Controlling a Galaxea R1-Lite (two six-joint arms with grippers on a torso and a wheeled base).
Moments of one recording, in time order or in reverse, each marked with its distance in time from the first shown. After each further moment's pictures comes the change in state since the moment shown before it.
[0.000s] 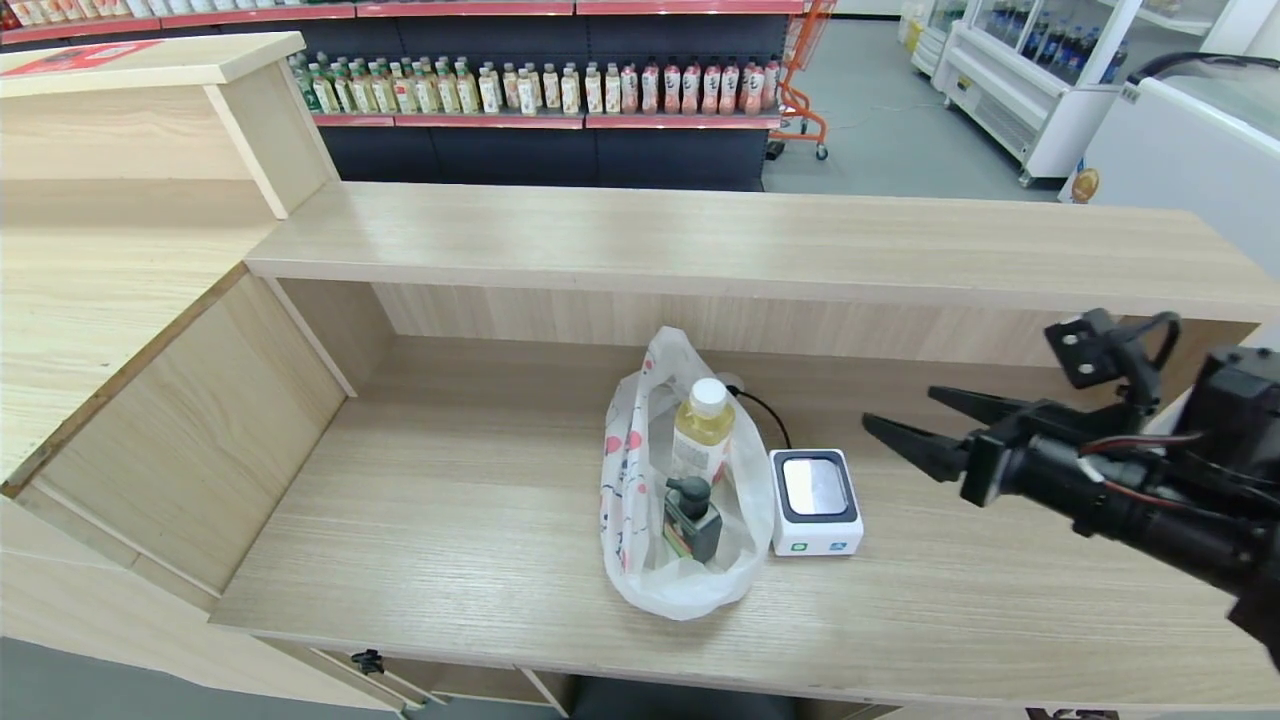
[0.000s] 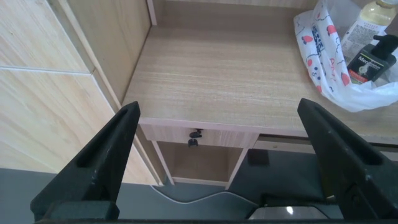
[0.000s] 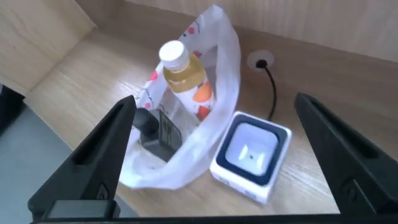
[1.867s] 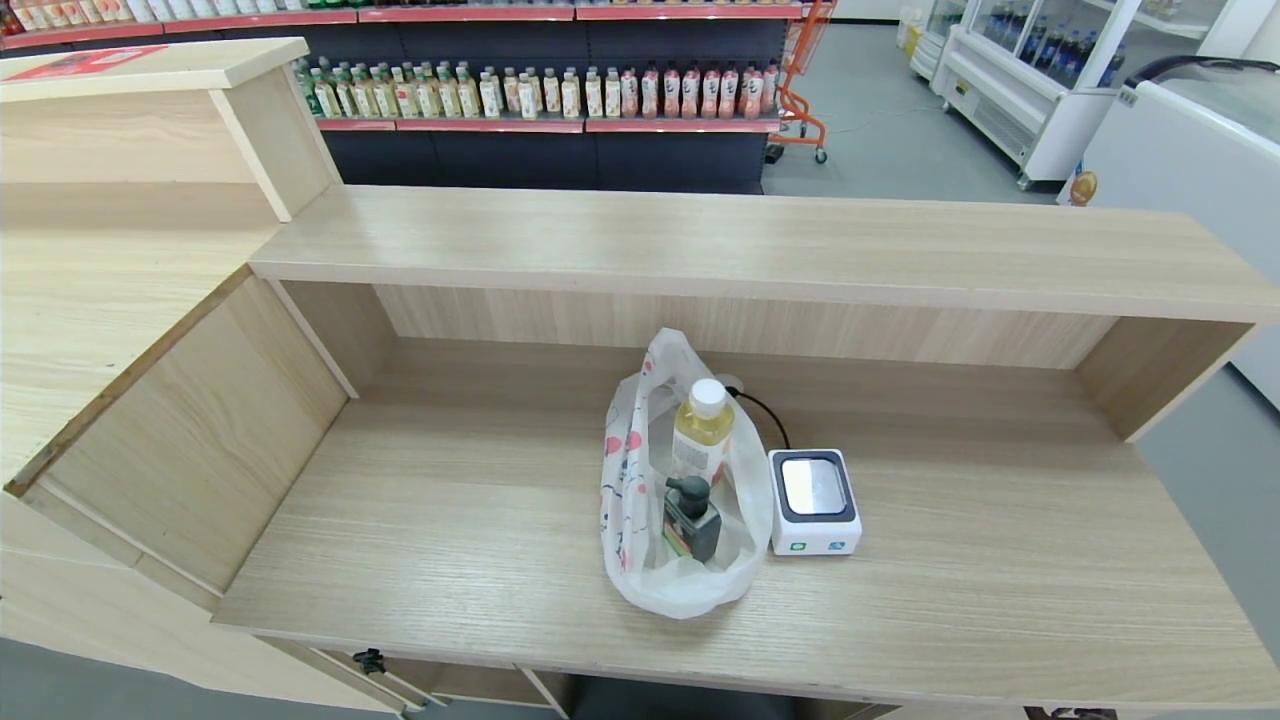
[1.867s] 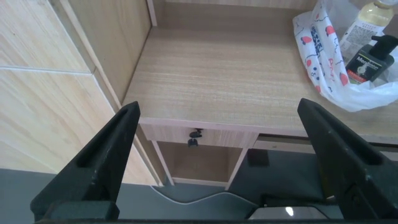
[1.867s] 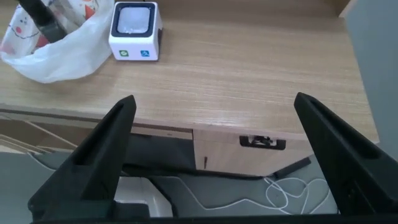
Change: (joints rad) left arm 0.000 0.000 0.000 0.000 0.000 0.000; right arm -0.293 -1.497 0.436 1.099 -0.279 -0.105
